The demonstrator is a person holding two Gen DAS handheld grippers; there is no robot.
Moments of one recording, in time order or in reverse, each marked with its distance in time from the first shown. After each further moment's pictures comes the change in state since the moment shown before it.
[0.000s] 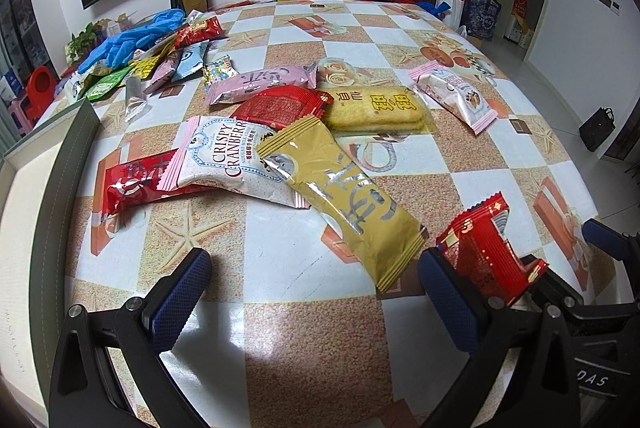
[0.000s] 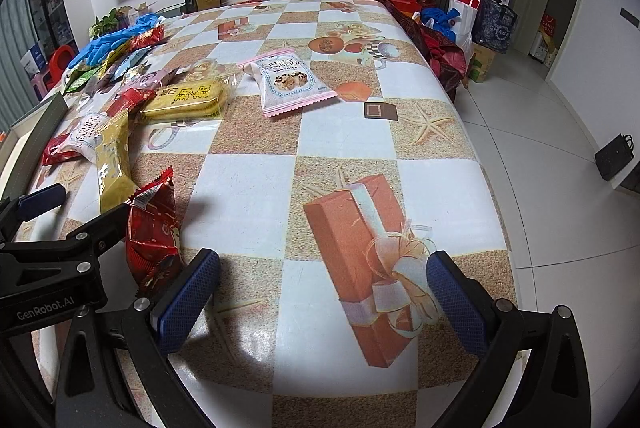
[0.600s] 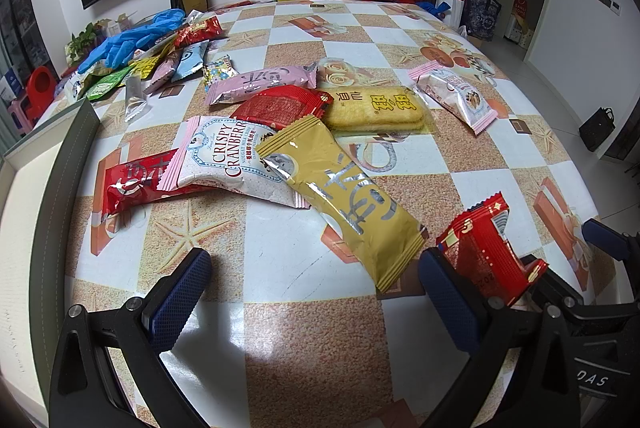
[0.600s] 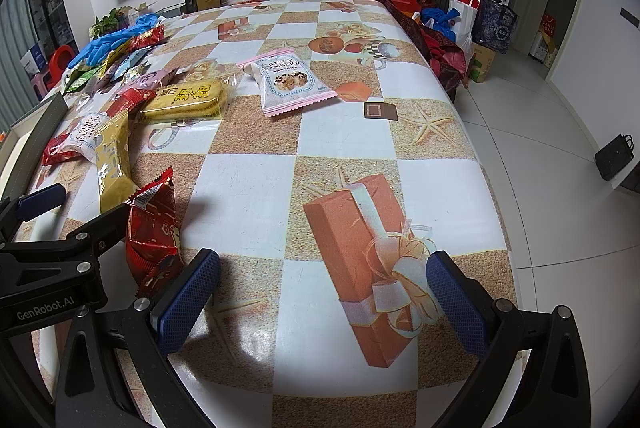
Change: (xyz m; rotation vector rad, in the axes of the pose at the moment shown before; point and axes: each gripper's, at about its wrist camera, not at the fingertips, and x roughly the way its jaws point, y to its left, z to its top) left arm 0.000 0.000 0.000 0.000 0.000 0.000; right arm -0.001 0.000 -0.001 0.000 0.000 0.000
